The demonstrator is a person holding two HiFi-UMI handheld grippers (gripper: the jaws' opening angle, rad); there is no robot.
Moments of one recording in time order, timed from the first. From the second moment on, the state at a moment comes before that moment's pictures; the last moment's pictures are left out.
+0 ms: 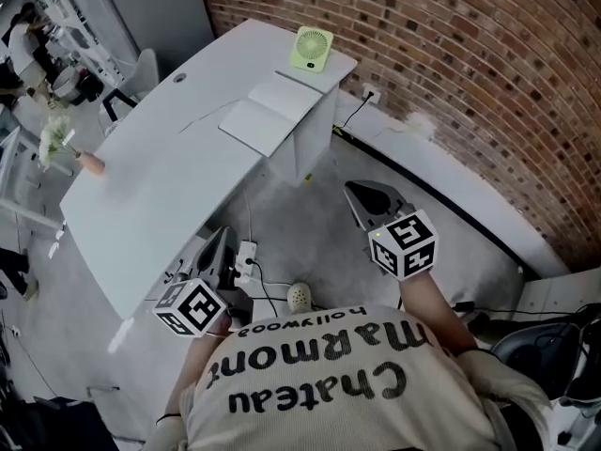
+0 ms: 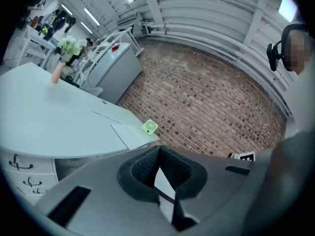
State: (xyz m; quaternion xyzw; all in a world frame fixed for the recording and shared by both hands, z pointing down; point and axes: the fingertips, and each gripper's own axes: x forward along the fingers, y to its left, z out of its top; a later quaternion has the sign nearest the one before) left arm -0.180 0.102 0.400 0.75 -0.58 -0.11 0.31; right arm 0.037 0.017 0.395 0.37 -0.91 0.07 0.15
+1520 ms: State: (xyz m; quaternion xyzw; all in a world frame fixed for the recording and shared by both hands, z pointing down) left arm -0.349 0.119 0.465 0.60 -0.71 -0.12 0.36; right arm -0.171 -0.145 0.578 0.20 -0.90 0.01 0.38
